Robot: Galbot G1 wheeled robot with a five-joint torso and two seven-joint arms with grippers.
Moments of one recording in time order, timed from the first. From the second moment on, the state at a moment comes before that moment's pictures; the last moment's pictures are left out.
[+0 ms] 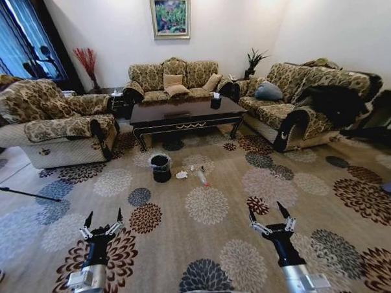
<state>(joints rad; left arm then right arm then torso) 1.85 -1.41 -0.75 -2.15 -0.17 -0.28 -0.08 -1.95 1.50 0.72 2.24 0.08 0.37 -0.11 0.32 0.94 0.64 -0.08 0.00</state>
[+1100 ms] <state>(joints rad) 1.87 -1.40 -0.76 -2.17 -0.11 -0.29 -0.08 -1.93 1.50 0.72 2.23 0.08 0.40 -0.05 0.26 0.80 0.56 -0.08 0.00</state>
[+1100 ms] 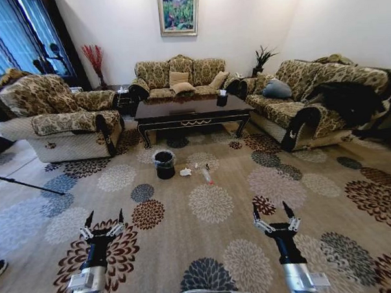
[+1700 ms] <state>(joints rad) 1.89 -1.41 -0.76 -2.17 -0.11 -0.31 -0.08 -1.94 1.50 0.72 2.23 0.06 0.41 -0.04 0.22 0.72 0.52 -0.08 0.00</state>
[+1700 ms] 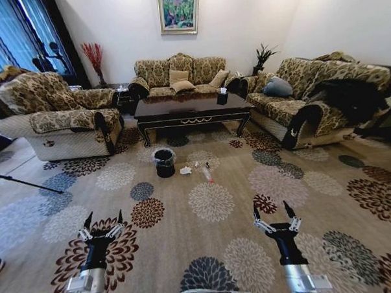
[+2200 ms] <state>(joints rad) 1.89 -1.40 -0.78 -2.15 -0.13 -0.32 -0.08 -1.95 1.50 0.72 2.24 0.06 0.43 -0.03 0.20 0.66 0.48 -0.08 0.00</state>
